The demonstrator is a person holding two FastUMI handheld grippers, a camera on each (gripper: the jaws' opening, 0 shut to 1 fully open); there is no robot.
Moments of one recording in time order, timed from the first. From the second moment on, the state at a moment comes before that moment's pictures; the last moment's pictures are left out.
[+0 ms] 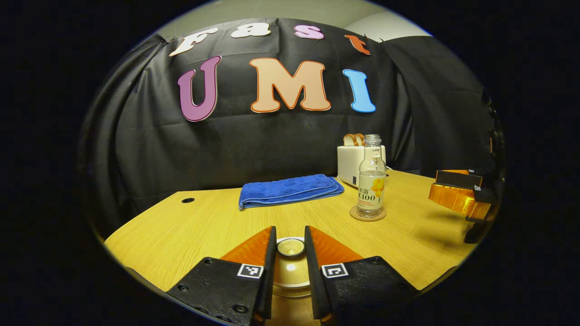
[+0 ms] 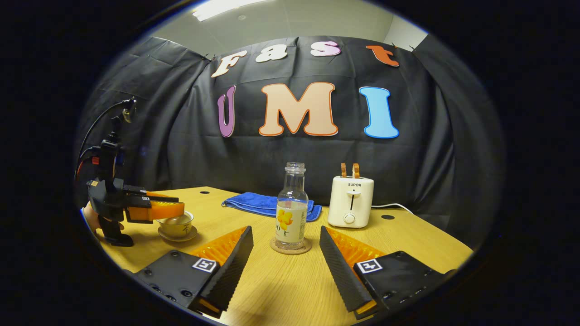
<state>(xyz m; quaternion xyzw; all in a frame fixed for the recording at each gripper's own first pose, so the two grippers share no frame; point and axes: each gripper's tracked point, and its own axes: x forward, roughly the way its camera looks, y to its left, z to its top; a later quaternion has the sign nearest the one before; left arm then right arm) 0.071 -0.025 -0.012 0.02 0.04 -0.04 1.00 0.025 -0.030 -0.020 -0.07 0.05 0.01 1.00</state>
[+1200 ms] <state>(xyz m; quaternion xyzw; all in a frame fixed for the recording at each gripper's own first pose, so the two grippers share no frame) 0.019 0.026 0.020 -0.01 -0.03 0.01 1.00 0.021 -0.013 -0.024 -0.08 0.05 0.02 1.00</state>
